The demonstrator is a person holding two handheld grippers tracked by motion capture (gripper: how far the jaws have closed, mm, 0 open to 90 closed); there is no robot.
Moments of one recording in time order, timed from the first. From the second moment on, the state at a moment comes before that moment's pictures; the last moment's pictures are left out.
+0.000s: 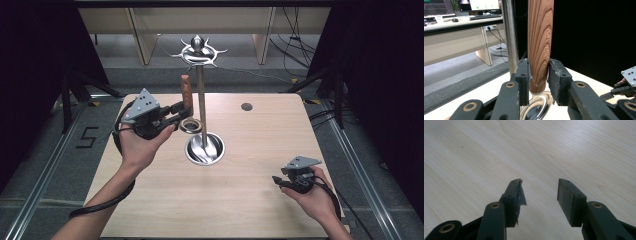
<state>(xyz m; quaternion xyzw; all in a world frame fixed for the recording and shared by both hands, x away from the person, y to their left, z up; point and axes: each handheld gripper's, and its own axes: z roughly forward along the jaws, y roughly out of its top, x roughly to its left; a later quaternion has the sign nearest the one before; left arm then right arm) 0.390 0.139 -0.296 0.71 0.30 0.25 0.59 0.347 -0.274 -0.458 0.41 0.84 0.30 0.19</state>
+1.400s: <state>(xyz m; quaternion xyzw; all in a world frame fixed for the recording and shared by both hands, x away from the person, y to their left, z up) 0.401 0.137 -0.280 0.72 0.29 0.24 0.59 0.347 -0.275 -0.458 0.42 0.84 0.30 0.18</state>
